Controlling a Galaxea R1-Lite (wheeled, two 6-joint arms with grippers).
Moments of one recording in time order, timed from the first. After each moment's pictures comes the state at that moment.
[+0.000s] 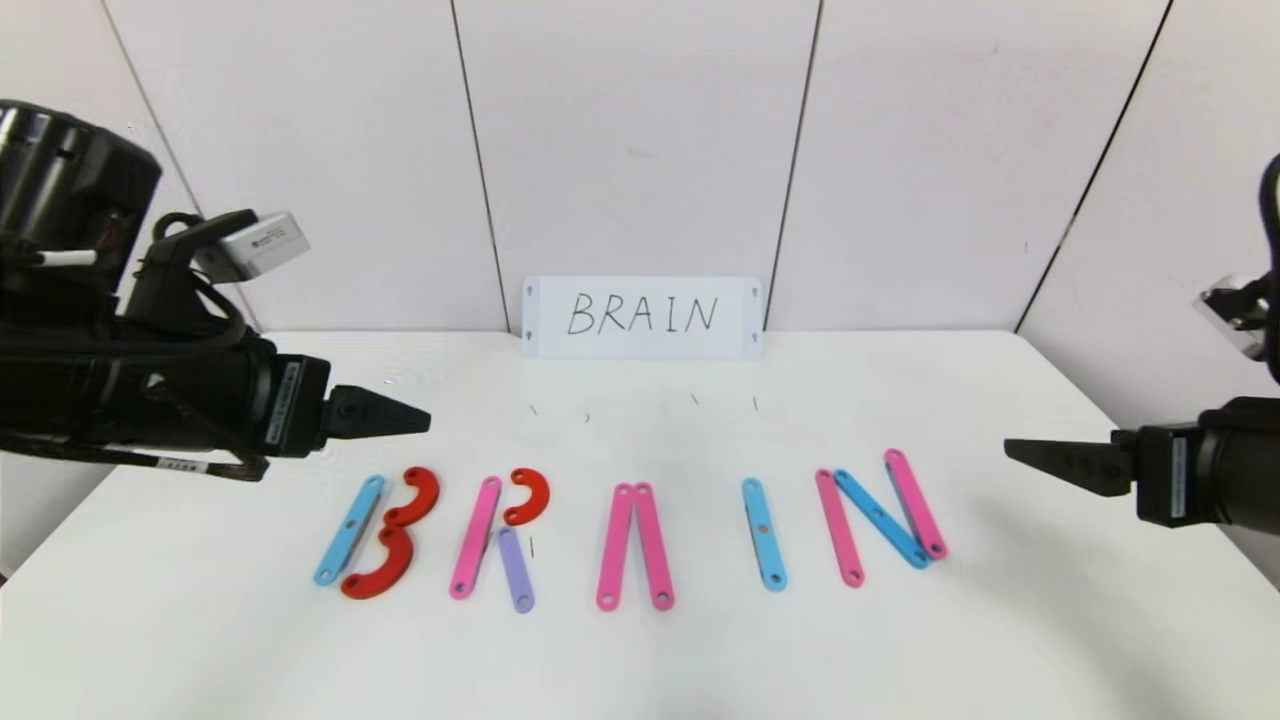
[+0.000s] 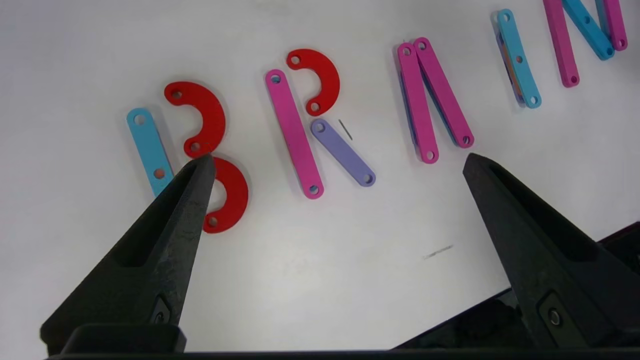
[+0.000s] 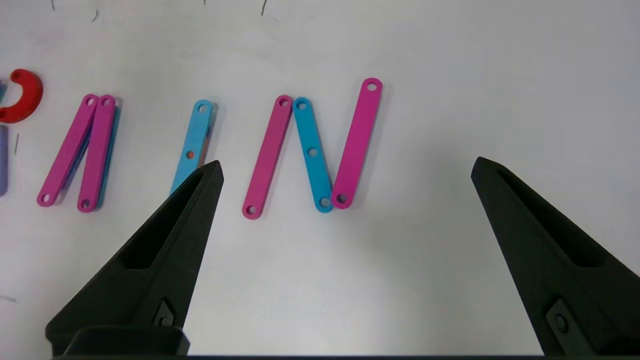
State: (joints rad) left arm -0.26 1.40 -1.17 0.45 -0.23 -0.08; right arm 0.11 1.24 -0.72 0.02 0.14 0.08
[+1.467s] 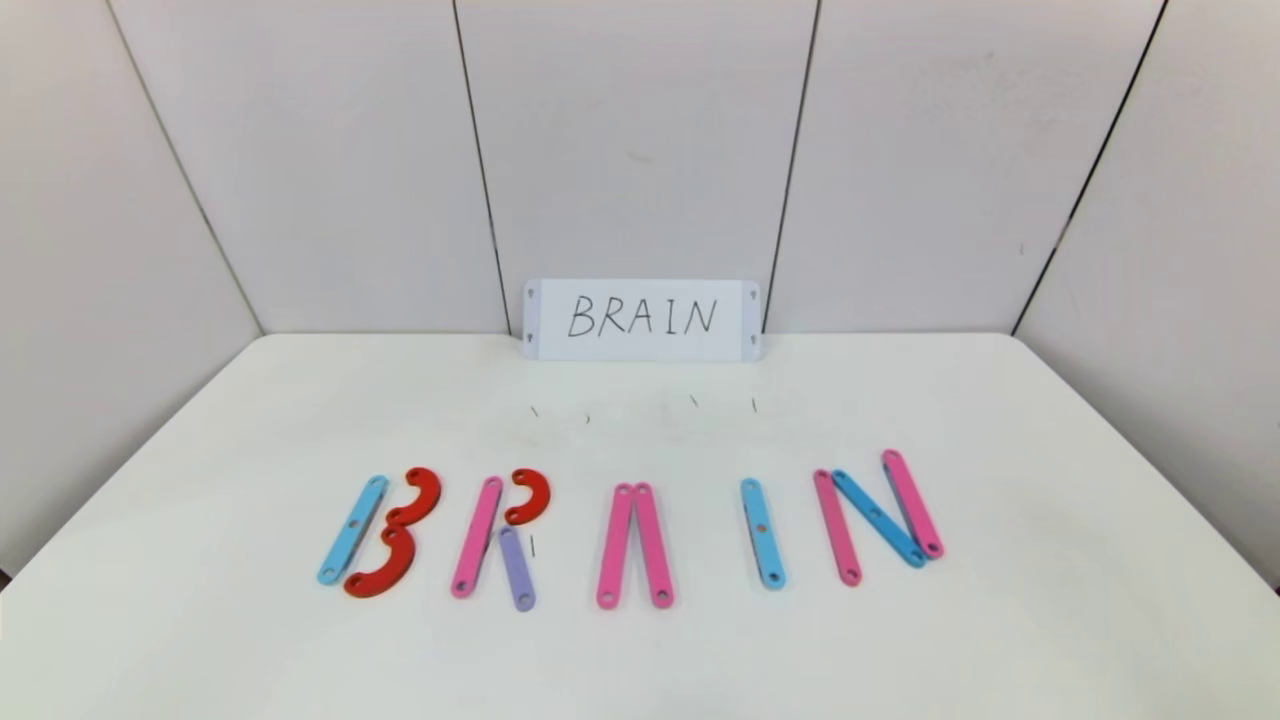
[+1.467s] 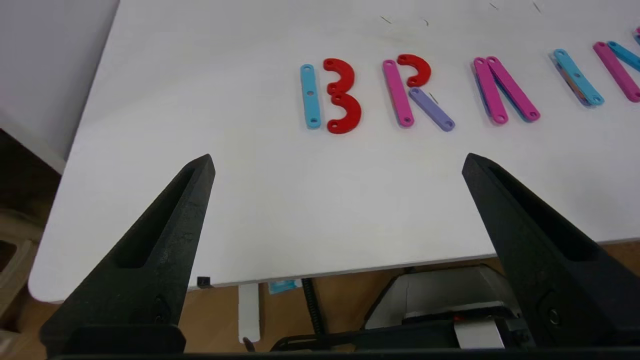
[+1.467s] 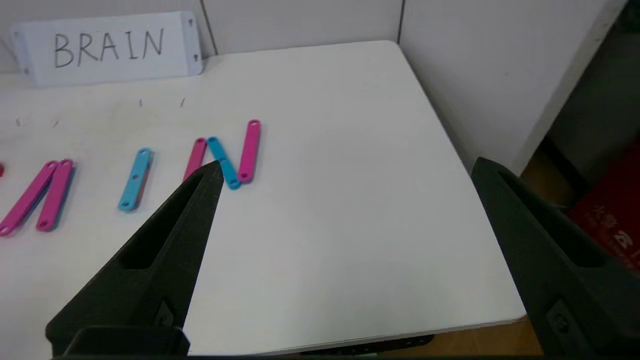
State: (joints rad) left arm -0.13 0.34 -0.80 0.68 0.04 -0.04; right arm 0.02 0.28 -0.62 0.44 -0.16 0.08
